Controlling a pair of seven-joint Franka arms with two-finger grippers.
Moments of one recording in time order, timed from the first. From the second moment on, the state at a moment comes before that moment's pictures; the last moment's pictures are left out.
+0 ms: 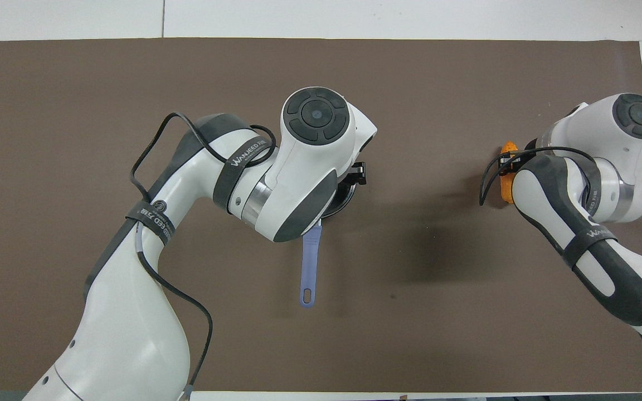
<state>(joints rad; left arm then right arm) -0.66 0.51 -0.06 -1.38 -0.02 1.88 -0.63 -0.04 0.31 0.02 -1.88 0.00 2.16 0.00</state>
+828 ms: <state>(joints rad) -0.65 0.51 -0.05 -1.43 -0.02 1.97 -0.66 0.01 0.21 0.12 -1.51 0.02 1.71 0.00</state>
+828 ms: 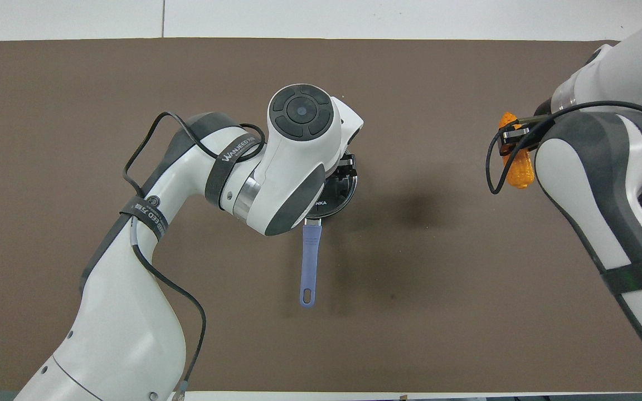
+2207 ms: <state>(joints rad) -0.63 0.51 -0.05 -1.43 0.00 1.95 -0.66 0.09 0.21 0.12 -1.43 0.02 1.68 0.06</state>
